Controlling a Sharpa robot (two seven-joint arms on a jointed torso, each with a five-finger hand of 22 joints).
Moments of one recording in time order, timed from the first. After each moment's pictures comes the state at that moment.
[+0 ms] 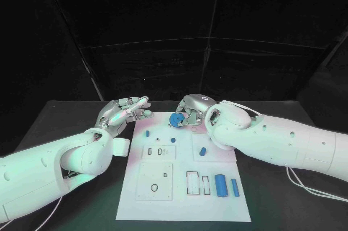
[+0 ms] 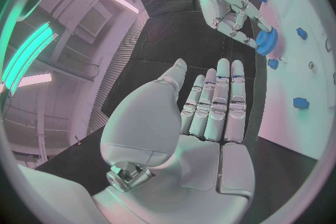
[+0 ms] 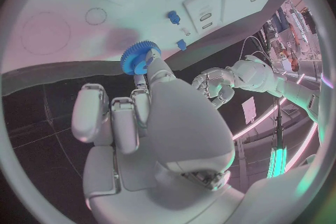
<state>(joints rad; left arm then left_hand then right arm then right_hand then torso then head) 1.19 -0.86 -0.01 1.58 0.07 -0.34 0.50 1.35 0.00 0.11 0.07 0.05 0.91 0.22 0.11 0.07 1.03 0.16 0.15 0.07 1.11 0.11 0.25 0.19 0.17 1.00 0.23 0.21 0.09 1.27 -0.62 0.02 1.44 -1.58 -0.31 -0.33 1.54 0.01 0.00 0.13 0.16 1.03 0.14 0.14 0.08 1.39 0.07 1.37 1.32 1.46 -0.03 1.51 1.31 0.09 1.39 0.07 1.39 1.20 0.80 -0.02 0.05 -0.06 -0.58</state>
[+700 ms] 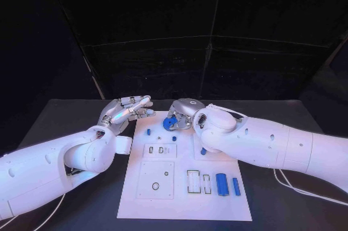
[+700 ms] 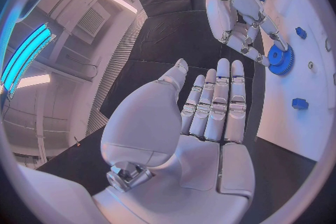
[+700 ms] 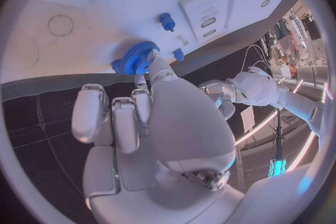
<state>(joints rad) 1.19 -0.86 -0.01 1.58 0.07 -0.35 0.50 1.35 0.00 0.12 0.05 0.05 0.91 0.22 0.11 0.07 1.03 0.16 0.15 0.07 1.11 0.11 0.26 0.19 0.17 1.00 0.23 0.21 0.09 1.26 -0.50 -0.01 1.35 -1.64 -0.29 -0.35 1.52 -0.01 0.01 0.14 0.16 1.03 0.13 0.13 0.07 1.40 0.06 1.36 1.31 1.46 -0.03 1.51 1.31 0.09 1.39 0.08 1.39 1.20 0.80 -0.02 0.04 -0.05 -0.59</state>
